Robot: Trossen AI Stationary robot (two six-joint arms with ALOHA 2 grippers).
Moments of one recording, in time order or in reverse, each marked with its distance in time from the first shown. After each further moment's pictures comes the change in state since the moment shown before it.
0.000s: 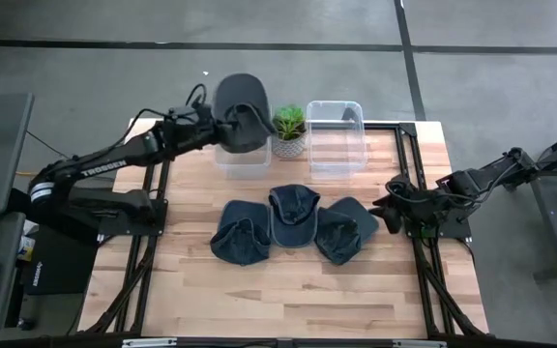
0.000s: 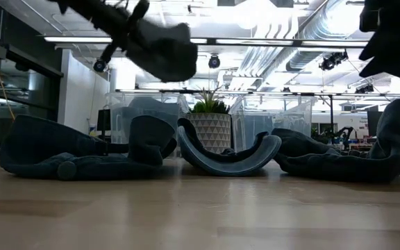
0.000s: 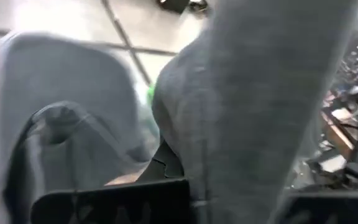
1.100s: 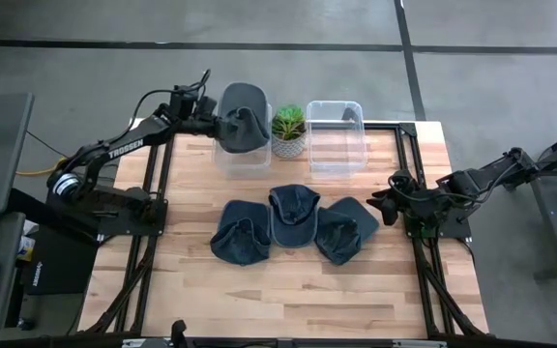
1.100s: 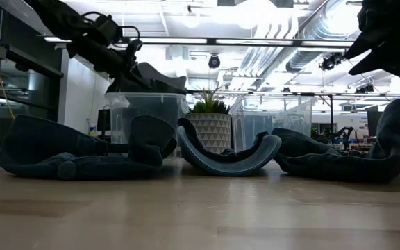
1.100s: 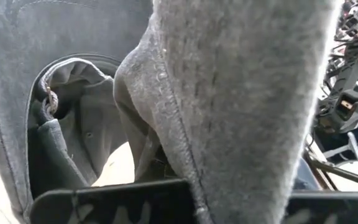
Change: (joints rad) left arm 0.405 0.217 -0.042 0.042 0.699 0.233; right arm 0.000 0.001 0.000 0.016 0.145 0.106
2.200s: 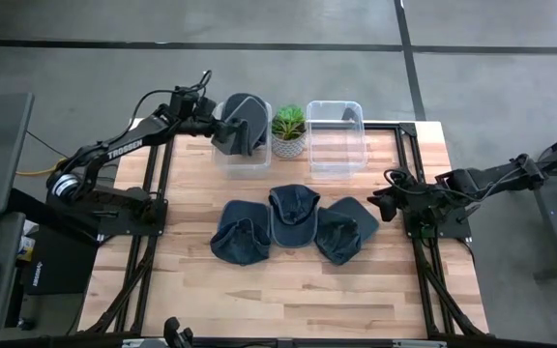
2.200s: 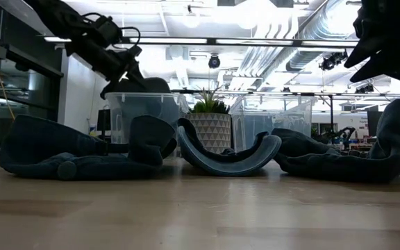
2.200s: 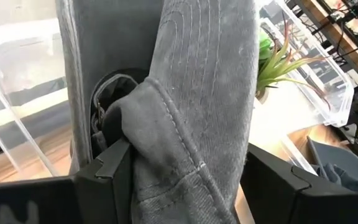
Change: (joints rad) left arm 0.000 -0.012 0.001 -0.060 -0.120 0.132; right arm -0.118 0.000 0.000 -0.030 -0.103 -0.031
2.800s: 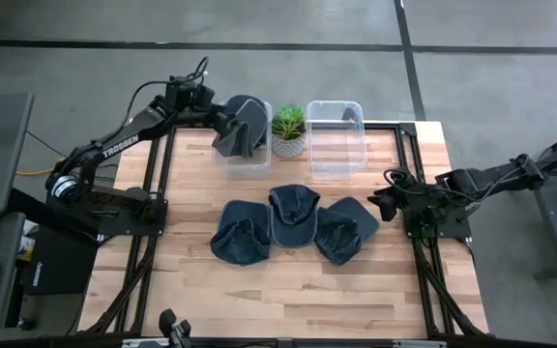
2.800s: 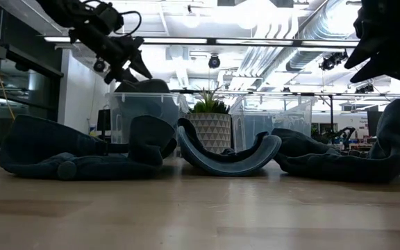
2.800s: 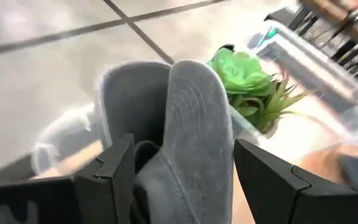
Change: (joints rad) left arm 0.000 -0.009 0.127 -0.066 -0.110 0.148; right arm 0.000 0.000 0.000 -0.009 0.011 -0.004
